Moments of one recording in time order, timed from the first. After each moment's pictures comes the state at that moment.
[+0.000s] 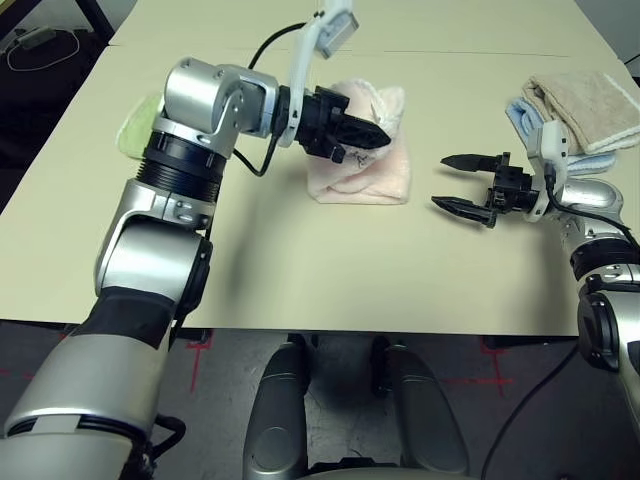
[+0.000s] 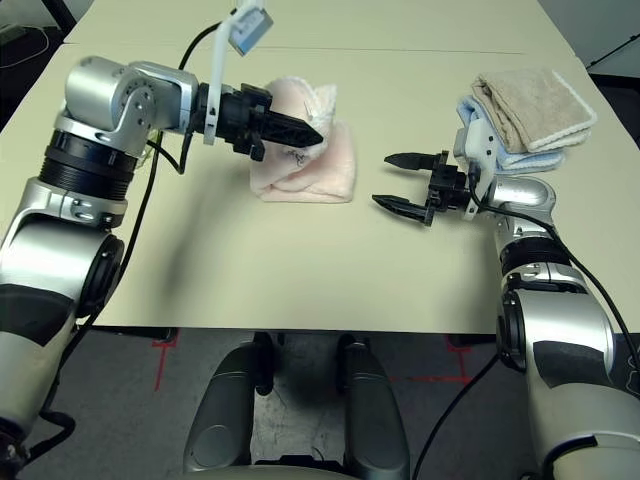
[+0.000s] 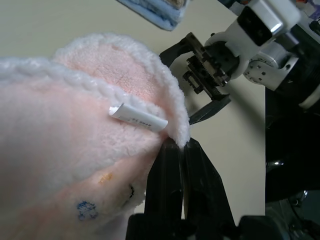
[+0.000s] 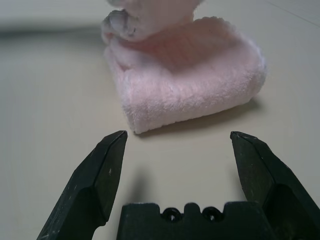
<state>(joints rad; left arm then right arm) -1.30 0.34 -0.25 0.54 -0.37 1.01 -1.06 -0.94 -0.56 -0.14 1.16 0.20 -0.47 1.46</state>
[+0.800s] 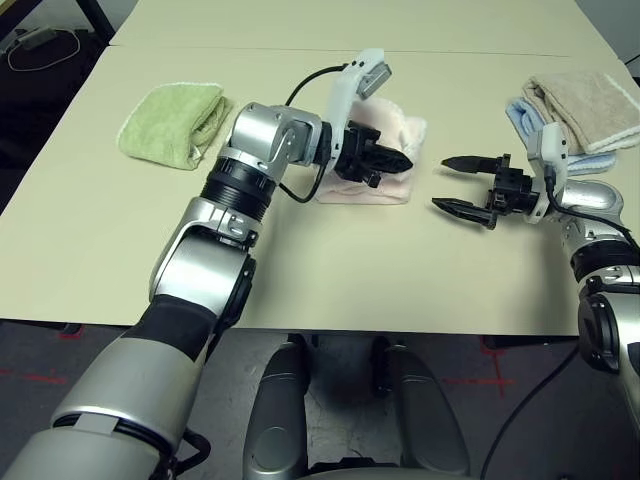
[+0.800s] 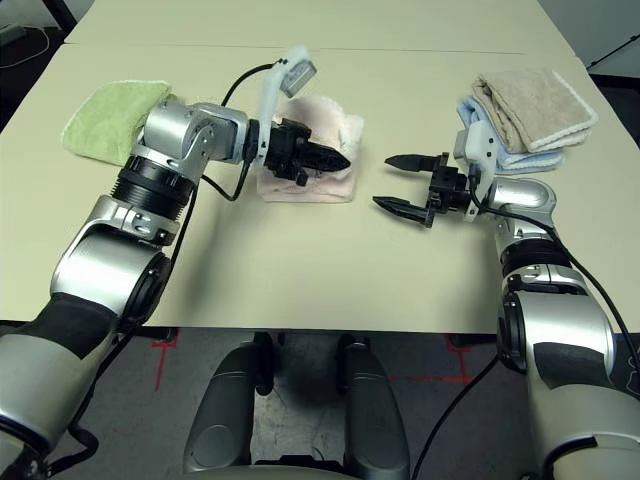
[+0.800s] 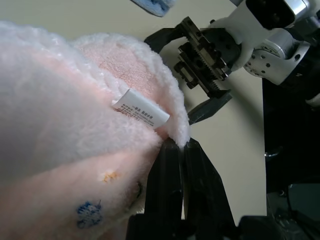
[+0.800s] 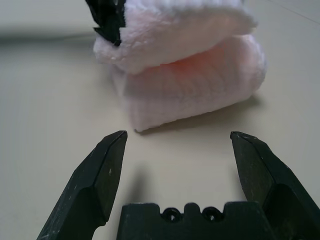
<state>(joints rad) -1.28 0.23 -0.27 0.60 -0.31 0.98 -1.09 -0.94 -0.56 -0.14 1.16 0.20 -0.47 1.45</state>
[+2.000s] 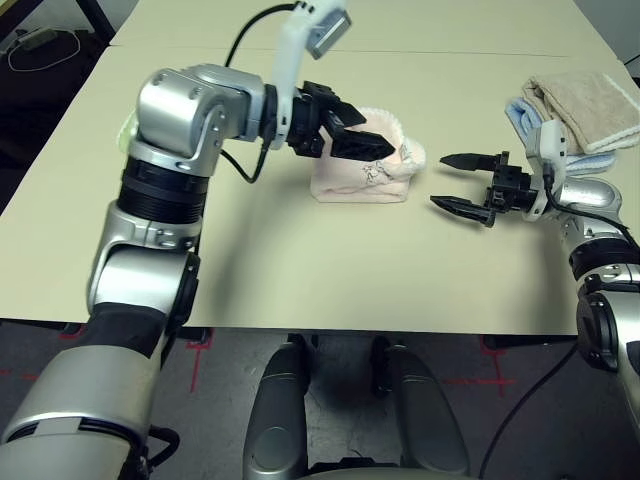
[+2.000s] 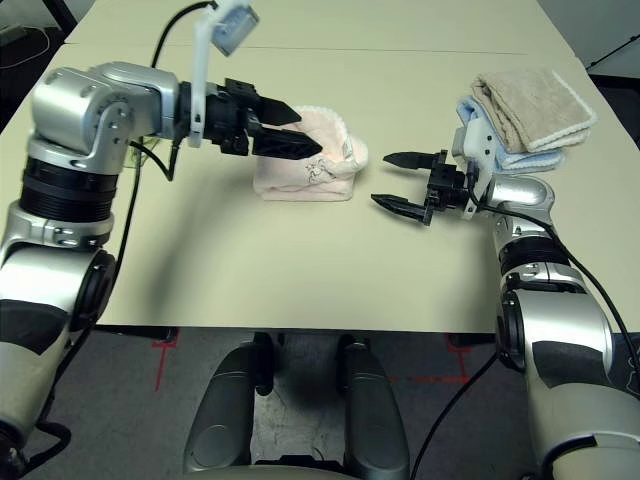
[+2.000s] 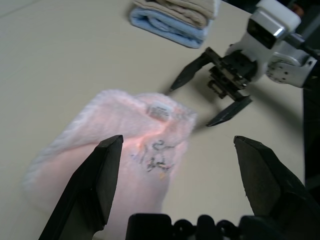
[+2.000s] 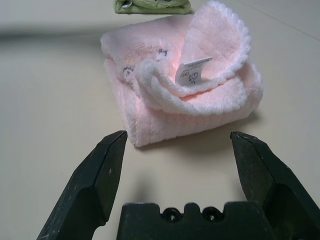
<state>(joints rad) -1.18 0.54 -0.13 0.21 -0.34 0.95 -1.02 -0.96 -0.53 -0.14 1.15 0.21 -0.43 1.43</state>
